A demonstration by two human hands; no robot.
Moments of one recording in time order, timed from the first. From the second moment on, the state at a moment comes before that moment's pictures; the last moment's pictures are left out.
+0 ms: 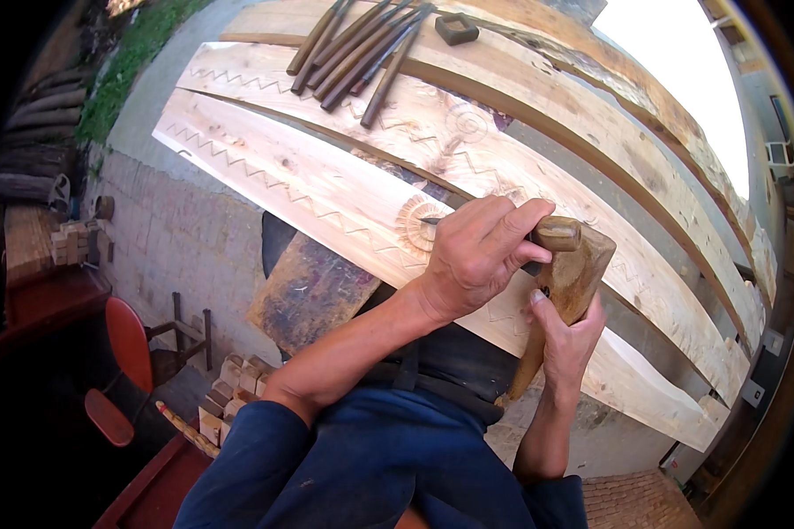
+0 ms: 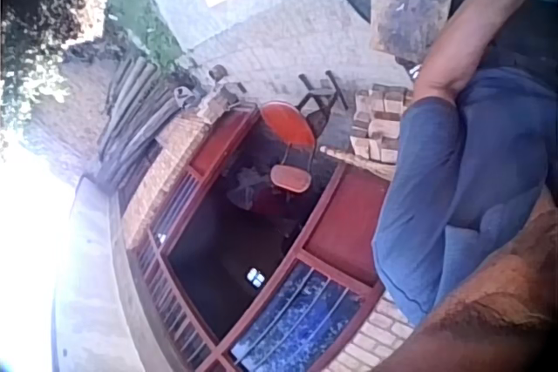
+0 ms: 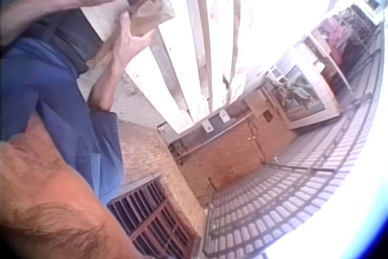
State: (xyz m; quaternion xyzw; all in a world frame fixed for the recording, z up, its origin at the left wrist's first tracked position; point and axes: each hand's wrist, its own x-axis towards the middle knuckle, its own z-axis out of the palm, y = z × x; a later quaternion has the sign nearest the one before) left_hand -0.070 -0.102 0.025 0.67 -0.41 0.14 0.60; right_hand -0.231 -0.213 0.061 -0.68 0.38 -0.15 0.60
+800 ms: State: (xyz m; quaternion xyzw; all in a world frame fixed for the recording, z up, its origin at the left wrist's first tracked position) left_hand -0.065 -0.088 0.018 0.64 -0.39 0.15 0.64; right_hand -0.239 -0.229 0.086 -0.77 0.41 -0.37 0.32
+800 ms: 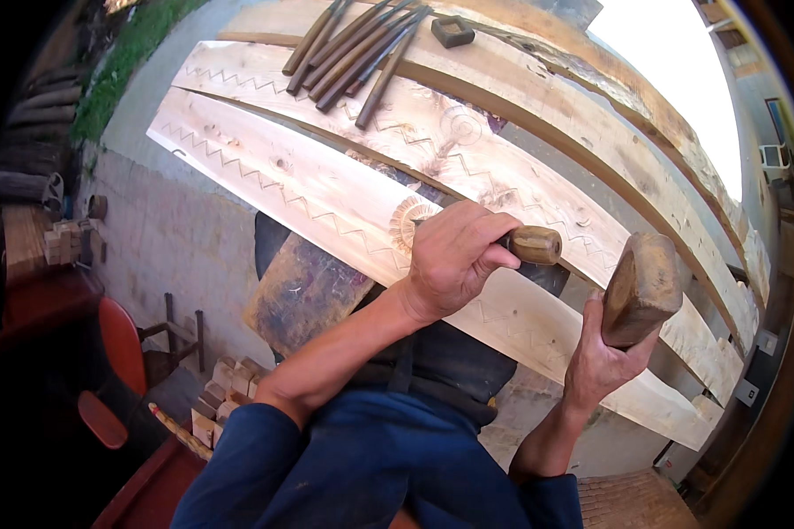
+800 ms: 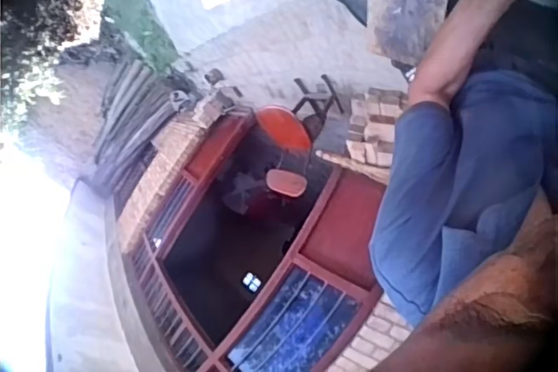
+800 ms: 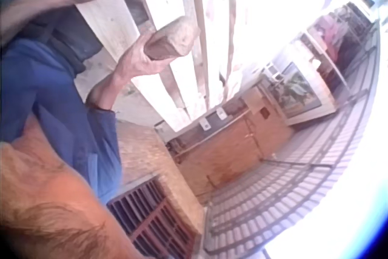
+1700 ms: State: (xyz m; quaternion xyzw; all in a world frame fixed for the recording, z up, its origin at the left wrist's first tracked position) left_hand -0.075 -0.117 0.022 0.71 -0.39 0.16 0.56; right_hand -0.241 -0.226 0.080 -0.80 0.43 -0.26 0.31
